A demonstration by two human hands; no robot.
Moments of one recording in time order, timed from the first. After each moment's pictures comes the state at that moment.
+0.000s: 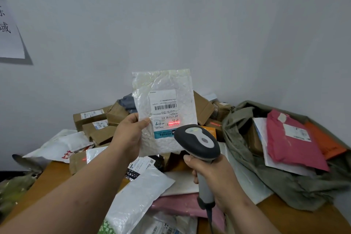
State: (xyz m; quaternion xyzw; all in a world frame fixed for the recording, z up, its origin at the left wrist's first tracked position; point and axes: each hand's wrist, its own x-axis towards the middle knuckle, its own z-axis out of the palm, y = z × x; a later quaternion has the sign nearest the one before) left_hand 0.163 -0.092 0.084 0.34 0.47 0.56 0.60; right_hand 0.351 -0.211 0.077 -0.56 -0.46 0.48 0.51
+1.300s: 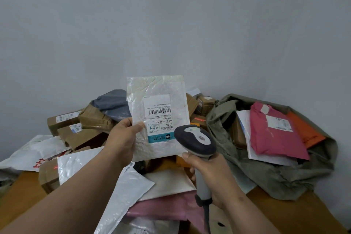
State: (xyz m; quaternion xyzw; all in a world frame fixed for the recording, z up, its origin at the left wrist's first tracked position) left_hand 0.221 -0.075 0.065 0.36 0.50 0.51 0.60; right_hand 0.415 -0.193 0.060 -0.60 -0.40 0.46 0.51
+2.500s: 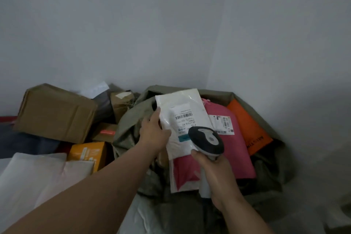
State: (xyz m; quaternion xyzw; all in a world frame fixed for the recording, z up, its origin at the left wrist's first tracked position) left_hand 0.683 0.107 -0.039 0.66 0.56 0.23 0.45; right_hand 0.792 -0.050 -0.036 -0.65 -0.23 0.39 0.60
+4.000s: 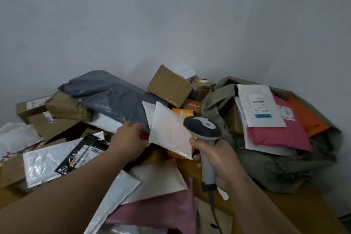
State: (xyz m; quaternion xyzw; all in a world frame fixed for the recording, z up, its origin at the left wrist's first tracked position) left_hand 0.259 -0.014 -0.013 0.74 0.64 0.11 0.20; right_hand 0.474 -0.121 0.012 -0.66 -0.32 0.48 0.49
